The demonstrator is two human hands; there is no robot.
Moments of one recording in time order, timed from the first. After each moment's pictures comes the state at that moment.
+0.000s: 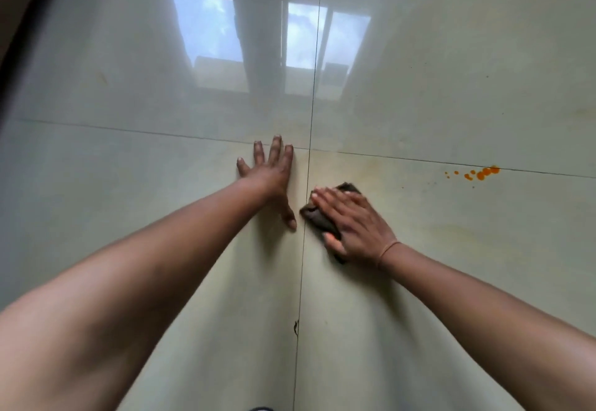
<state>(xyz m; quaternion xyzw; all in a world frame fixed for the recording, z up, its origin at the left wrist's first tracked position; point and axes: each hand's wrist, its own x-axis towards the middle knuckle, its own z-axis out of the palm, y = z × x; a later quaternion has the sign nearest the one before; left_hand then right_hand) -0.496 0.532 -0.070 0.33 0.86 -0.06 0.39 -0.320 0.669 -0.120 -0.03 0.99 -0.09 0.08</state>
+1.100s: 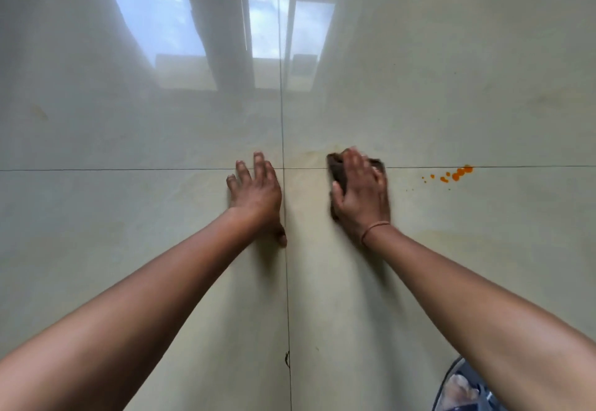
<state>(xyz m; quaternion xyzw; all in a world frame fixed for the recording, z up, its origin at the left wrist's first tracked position) -0.493 0.565 -0.075 0.36 0.86 -0.10 0.35 -0.364 0.717 -0.120 0.31 0.94 -0.13 0.01</state>
